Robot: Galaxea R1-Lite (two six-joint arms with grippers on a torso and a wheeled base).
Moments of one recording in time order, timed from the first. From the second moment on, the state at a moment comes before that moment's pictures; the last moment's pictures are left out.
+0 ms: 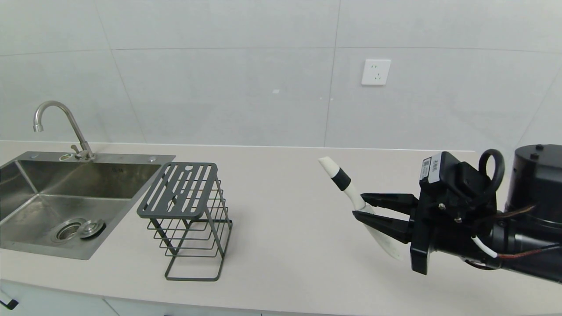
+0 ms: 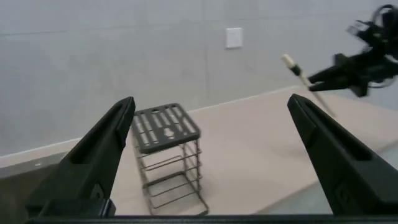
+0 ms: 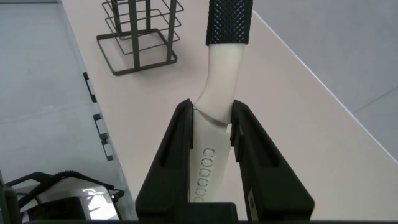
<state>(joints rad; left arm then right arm) -0.32 0.32 -0.21 -0.37 -0.31 0.00 0.63 1.49 -0.54 -0.66 0.31 -0.37</state>
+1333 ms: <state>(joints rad) -0.68 1.42 -0.57 -0.89 -0.40 -0.14 0.64 1.61 -0.70 -0.68 0.33 -0.37</state>
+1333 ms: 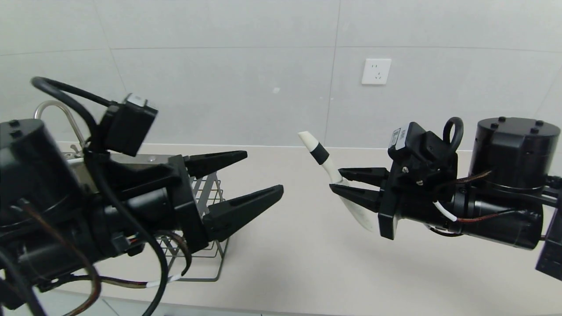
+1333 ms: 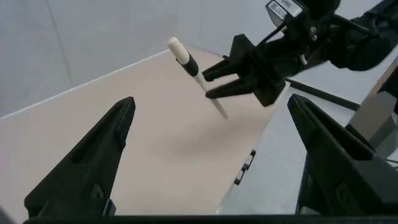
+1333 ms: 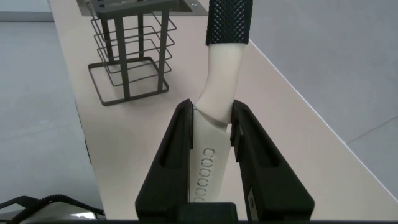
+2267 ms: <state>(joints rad) -0.77 1.69 -0.85 -0.90 -0.25 -0.27 0.66 1.62 -0.72 -0.70 0.33 -0.37</state>
